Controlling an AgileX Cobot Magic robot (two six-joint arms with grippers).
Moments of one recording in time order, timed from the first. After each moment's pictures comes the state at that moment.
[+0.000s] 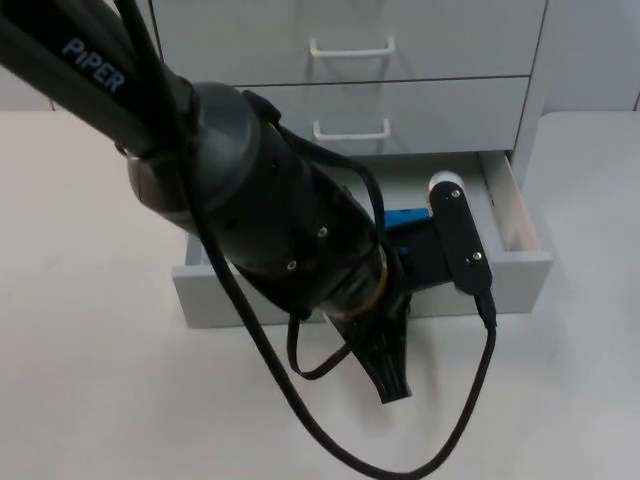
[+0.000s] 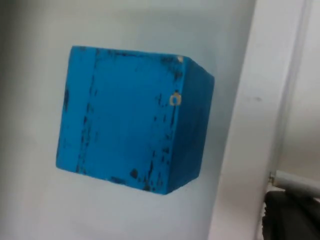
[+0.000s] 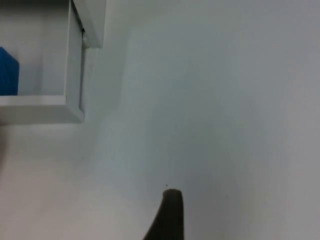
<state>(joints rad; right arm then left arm) 0.02 0.77 -0.63 0.01 0.72 -0.04 -0.81 2.16 -1.11 1.70 0.26 -1.07</state>
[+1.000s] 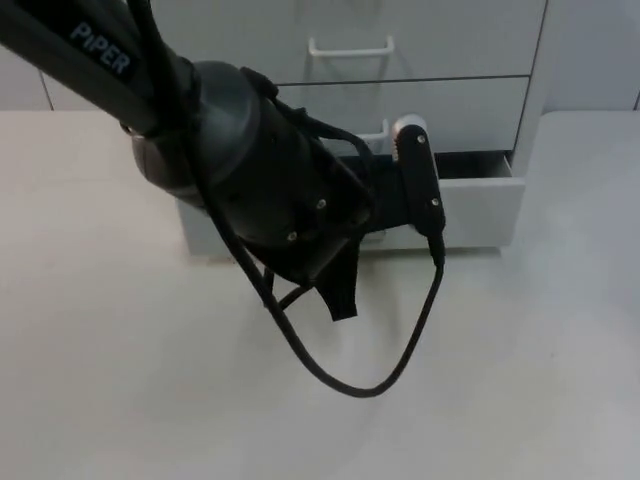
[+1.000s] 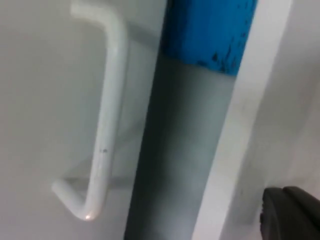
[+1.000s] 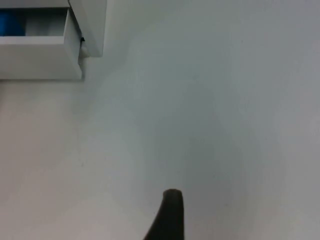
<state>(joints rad) 0.02 0.77 -0.63 0.01 0.71 -0.04 -0.77 2.17 -1.16 1.72 0.56 -1.00</state>
